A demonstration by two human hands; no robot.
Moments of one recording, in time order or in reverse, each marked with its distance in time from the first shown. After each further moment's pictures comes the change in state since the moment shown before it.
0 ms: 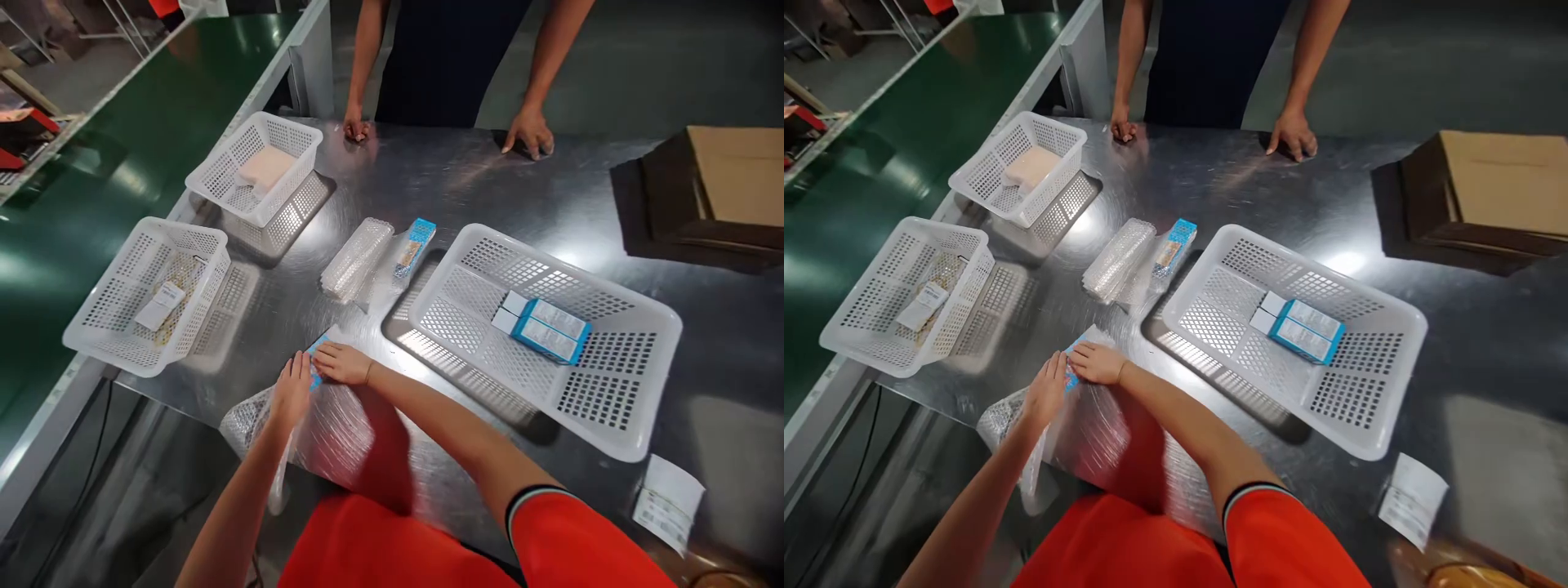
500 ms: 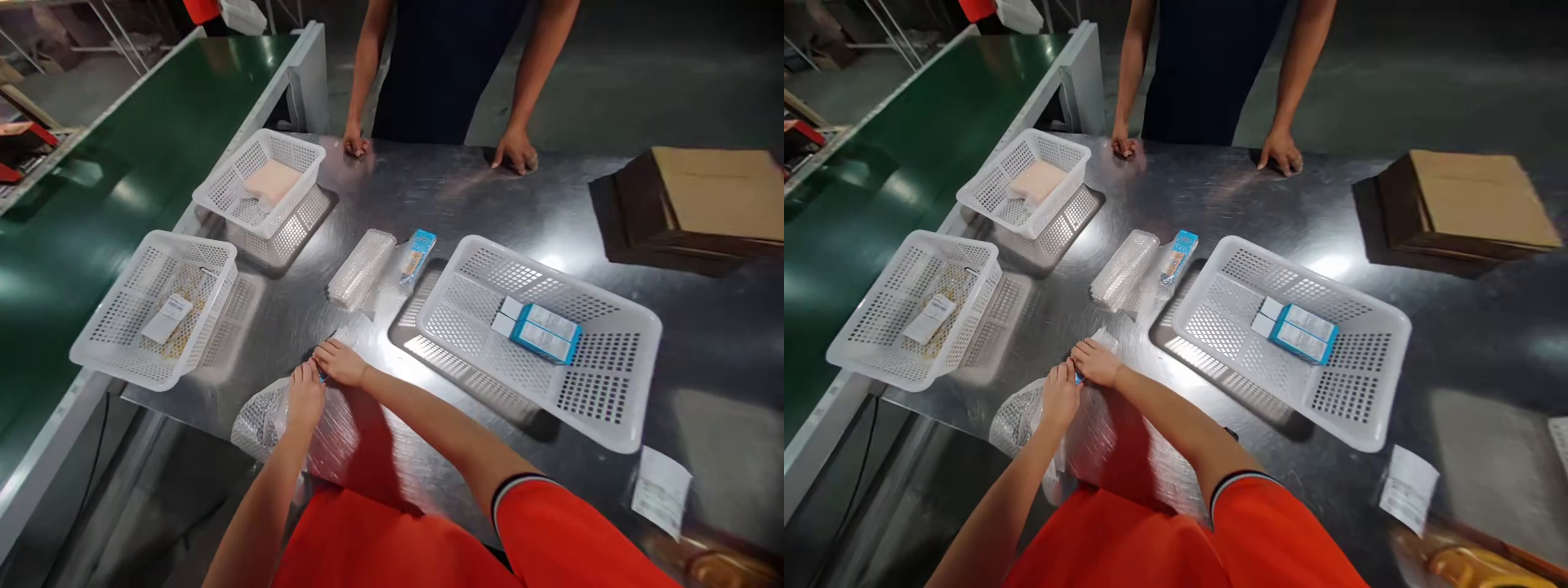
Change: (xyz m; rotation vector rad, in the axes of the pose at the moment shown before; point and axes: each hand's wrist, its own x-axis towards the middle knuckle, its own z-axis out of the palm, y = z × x) left_hand 0.011 0.009 -0.008 -0.050 0.039 -0.085; right_hand 0.042 0.003 -0.011 0.047 -0.243 0.267
